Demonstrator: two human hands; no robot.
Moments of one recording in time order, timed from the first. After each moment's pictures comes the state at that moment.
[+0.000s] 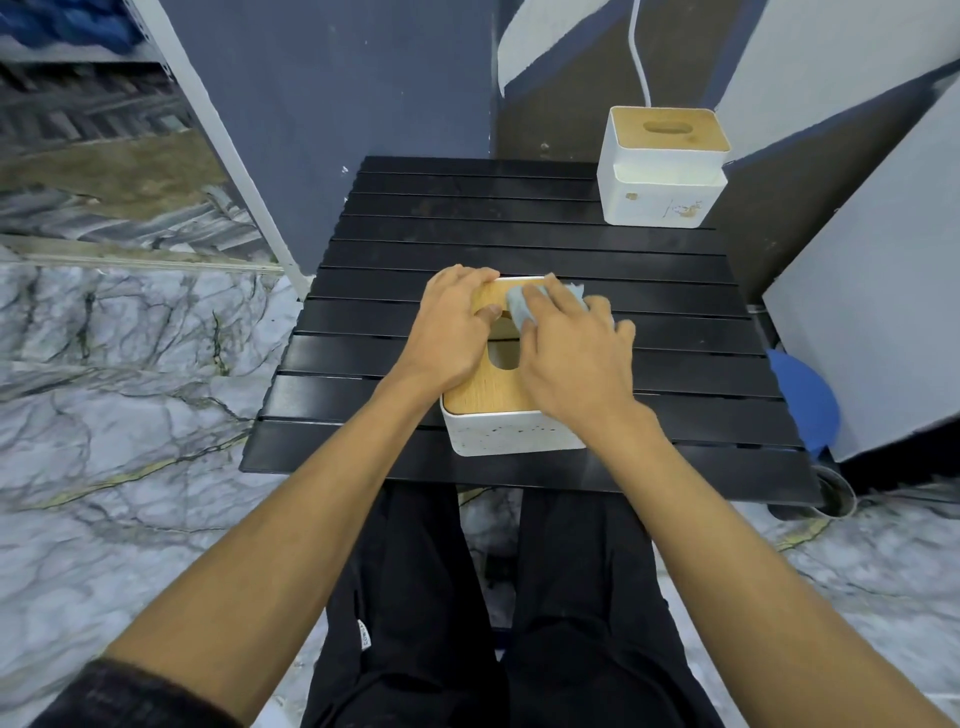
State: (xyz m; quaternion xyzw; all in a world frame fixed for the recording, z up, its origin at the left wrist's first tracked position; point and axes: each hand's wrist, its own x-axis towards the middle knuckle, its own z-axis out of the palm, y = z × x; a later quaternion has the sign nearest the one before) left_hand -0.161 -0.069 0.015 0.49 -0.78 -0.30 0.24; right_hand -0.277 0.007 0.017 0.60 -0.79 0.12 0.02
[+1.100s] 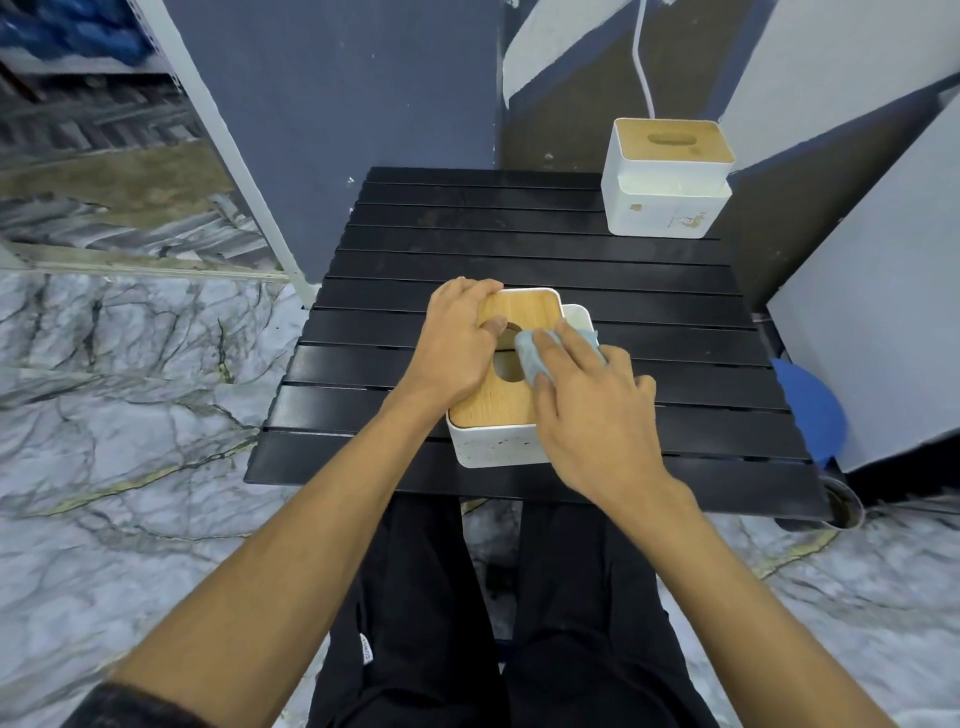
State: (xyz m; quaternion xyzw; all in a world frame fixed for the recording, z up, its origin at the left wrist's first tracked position) left_hand -0.162 -0.070 0.013 0.49 -0.78 -0.30 0.24; right_hand -0.271 0.051 0.017 0.62 -0.77 0.14 0.03
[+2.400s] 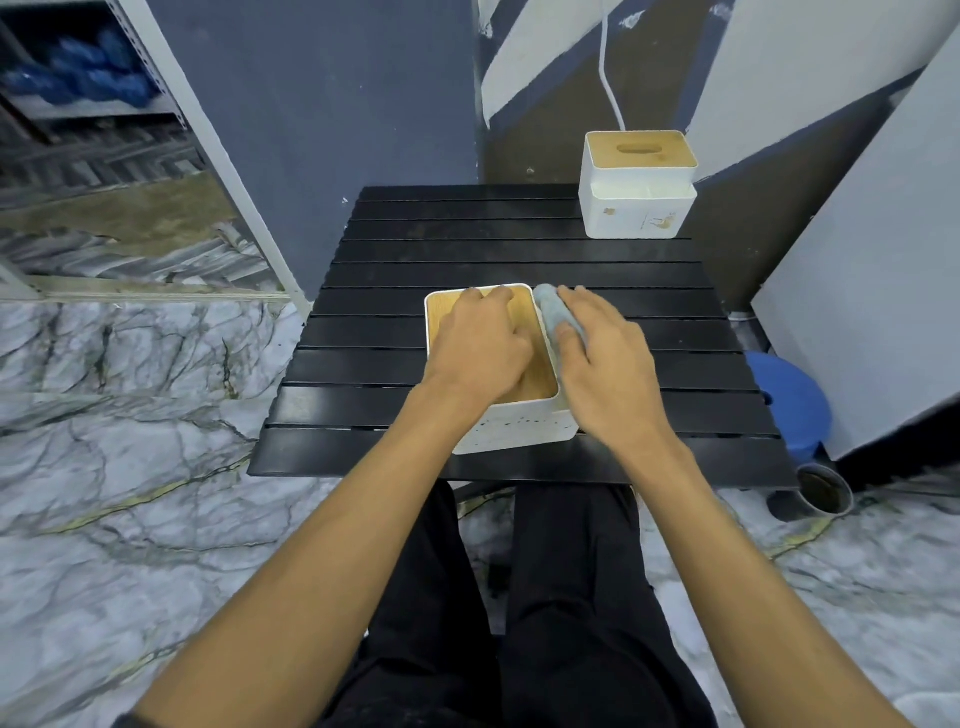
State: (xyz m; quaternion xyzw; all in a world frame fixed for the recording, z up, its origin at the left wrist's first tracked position) left_hand -0.190 -0.019 0.048 0.52 -0.80 -0.22 0.19; right_hand -0.307 0.048 0.020 0.55 -0.75 0.35 -0.10
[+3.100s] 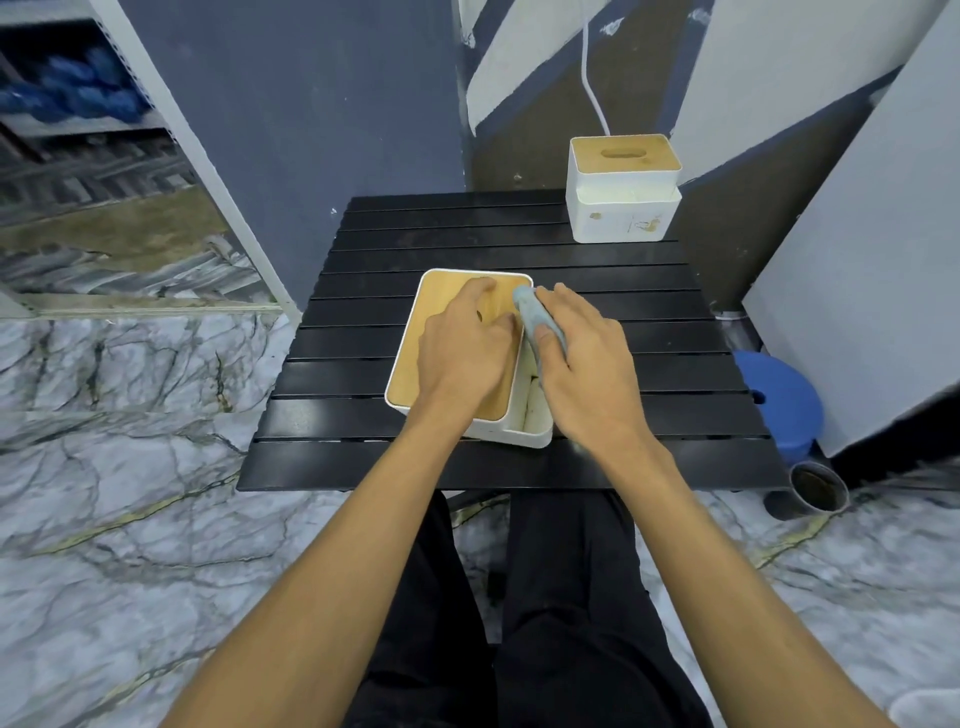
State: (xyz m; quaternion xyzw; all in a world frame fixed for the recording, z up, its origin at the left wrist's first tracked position) left_hand -0.197 -0.020 0.044 0.57 -0.70 -0.33 0.29; right_hand -0.305 0.045 0.019 0.56 -0.74 0.37 -0.09
